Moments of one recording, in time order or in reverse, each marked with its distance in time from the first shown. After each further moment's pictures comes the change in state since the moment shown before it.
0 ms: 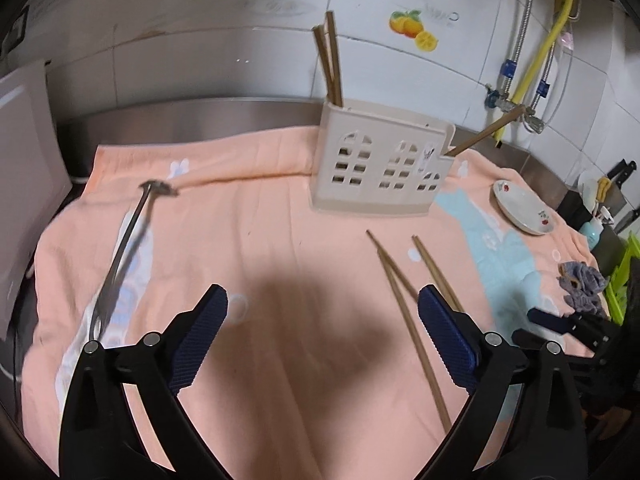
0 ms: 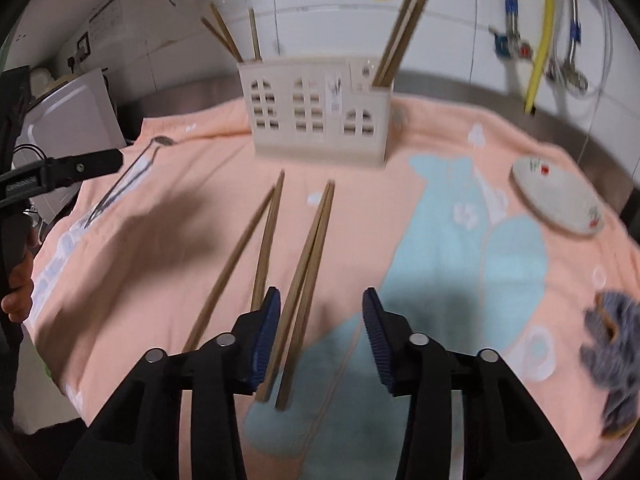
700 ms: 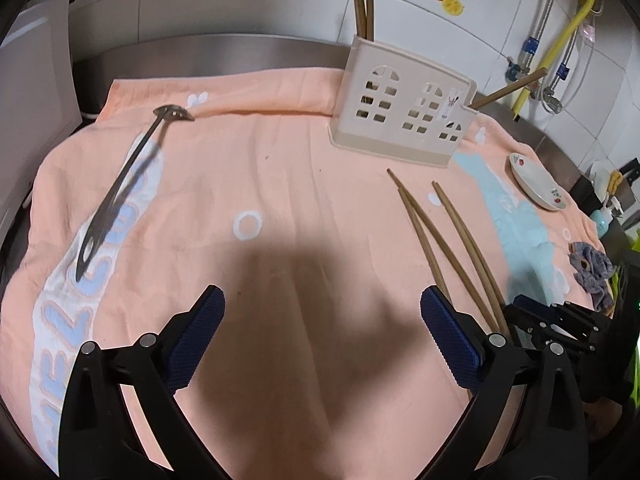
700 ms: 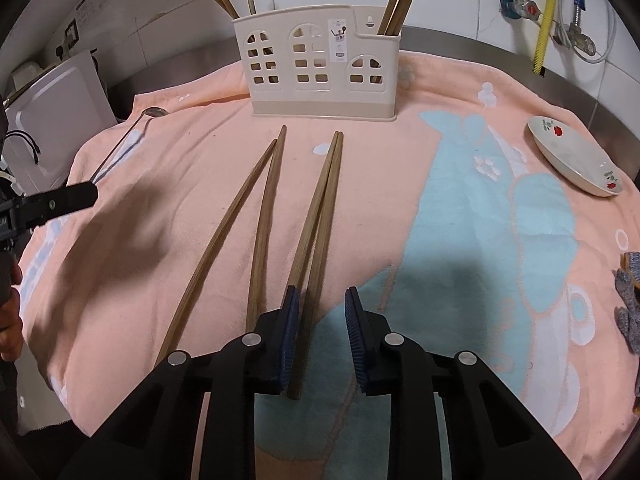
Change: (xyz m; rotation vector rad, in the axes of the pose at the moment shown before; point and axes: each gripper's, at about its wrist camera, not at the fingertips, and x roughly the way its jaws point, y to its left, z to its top) left arm 0.013 0.014 -0.047 -0.073 0.107 0.019; right arm 0.031 0.009 -0.018 0.026 0.069 0.000
